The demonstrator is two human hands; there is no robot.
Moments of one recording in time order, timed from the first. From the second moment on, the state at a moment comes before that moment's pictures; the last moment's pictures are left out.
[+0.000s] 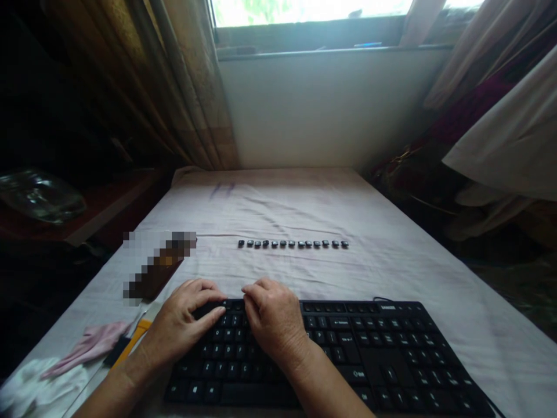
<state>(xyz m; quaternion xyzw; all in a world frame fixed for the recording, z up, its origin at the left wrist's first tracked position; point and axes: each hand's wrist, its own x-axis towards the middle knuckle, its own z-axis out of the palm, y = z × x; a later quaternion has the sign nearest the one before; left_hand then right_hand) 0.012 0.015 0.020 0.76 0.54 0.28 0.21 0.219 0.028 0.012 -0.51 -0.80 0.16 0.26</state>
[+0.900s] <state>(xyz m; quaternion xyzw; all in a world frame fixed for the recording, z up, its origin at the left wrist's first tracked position) 0.015 0.007 0.014 0.78 0.55 0.25 0.17 0.210 0.023 0.002 -0.45 -0.83 0.13 0.29</state>
